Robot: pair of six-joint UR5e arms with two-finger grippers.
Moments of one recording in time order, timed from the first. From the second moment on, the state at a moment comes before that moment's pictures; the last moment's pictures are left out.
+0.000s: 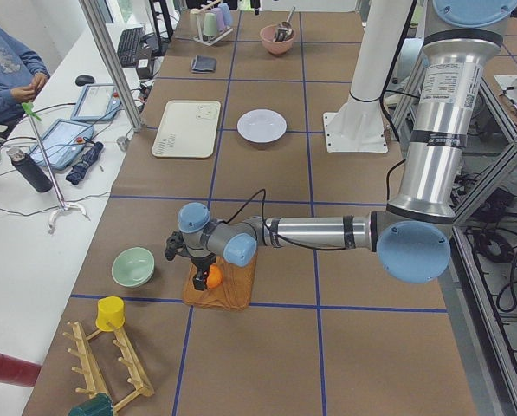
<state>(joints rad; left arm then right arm) -1.23 -1.71 -1.31 -2.03 -2.25 -0.32 1.44 -1.63 1.78 -1.59 2.36 -0.13</state>
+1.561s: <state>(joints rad) -1.12 -1.85 -1.53 -1.93 -2.36 -0.82 1.44 -1.63 1.78 -1.58 2.36 -0.12</state>
